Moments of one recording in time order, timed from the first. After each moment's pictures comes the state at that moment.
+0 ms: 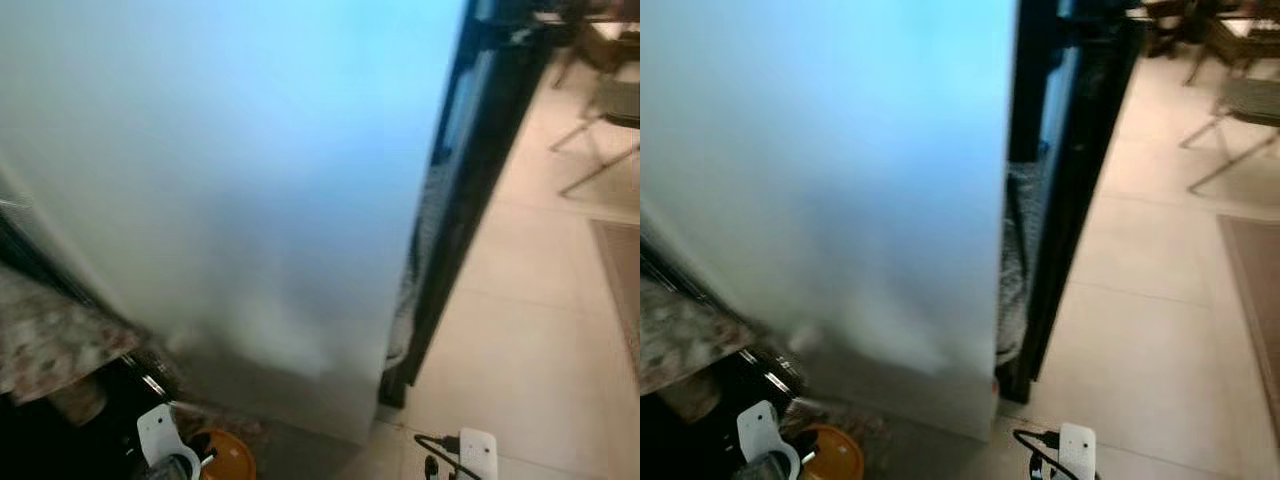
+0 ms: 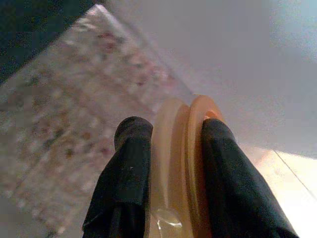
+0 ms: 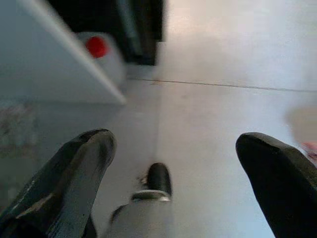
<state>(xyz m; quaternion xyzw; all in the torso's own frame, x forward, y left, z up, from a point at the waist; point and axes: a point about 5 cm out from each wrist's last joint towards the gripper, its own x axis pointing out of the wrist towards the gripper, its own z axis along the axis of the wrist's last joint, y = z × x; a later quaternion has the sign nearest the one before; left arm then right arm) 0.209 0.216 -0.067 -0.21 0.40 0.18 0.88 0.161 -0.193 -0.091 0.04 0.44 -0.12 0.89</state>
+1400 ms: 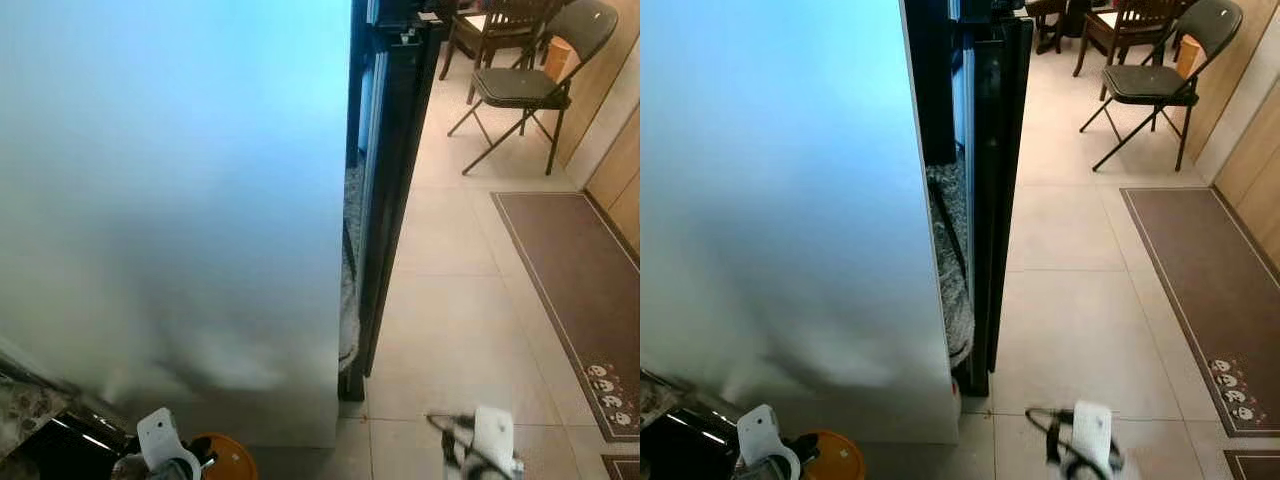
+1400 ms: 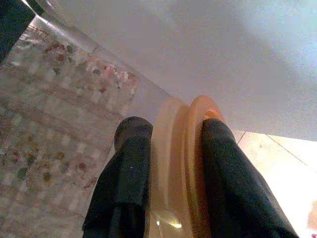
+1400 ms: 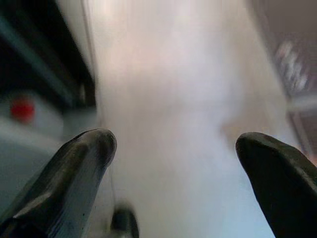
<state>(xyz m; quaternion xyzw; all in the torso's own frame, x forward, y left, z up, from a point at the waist) 0.205 0.215 -0.069 -0.22 0.40 0.18 0.87 0.195 -0.214 -0.065 0.00 0.33 -0.16 0.93</state>
